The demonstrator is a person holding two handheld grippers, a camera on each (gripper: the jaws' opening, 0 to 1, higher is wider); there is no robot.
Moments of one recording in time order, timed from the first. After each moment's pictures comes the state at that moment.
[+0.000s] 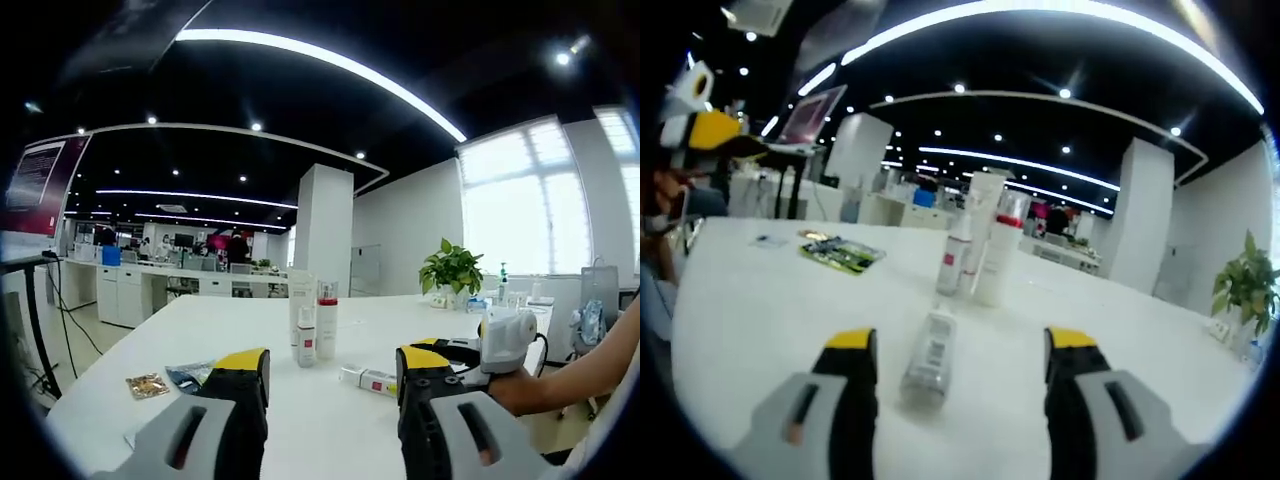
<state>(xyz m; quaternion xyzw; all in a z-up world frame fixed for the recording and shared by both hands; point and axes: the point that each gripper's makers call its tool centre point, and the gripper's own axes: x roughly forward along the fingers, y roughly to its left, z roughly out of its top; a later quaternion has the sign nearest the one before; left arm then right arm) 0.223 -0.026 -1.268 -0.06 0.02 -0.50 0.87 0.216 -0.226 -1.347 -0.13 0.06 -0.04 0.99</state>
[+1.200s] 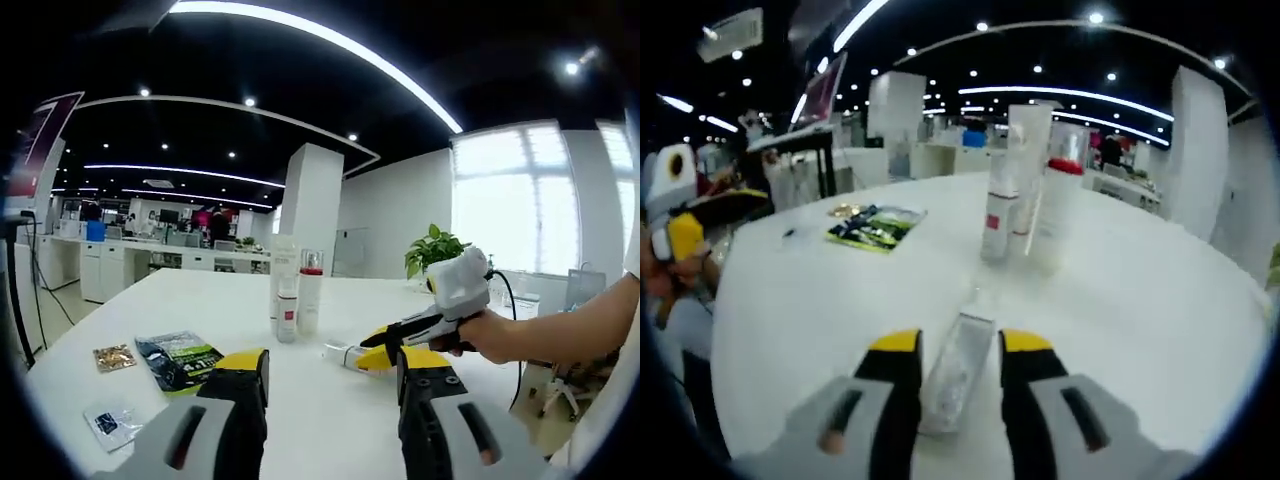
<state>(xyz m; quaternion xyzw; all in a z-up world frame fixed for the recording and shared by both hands) 0.222 -0.055 -1.303 -0.07 0.06 -0.53 0.84 0.257 -0.210 -1.376 -0.06 0.25 0.09 0.96</state>
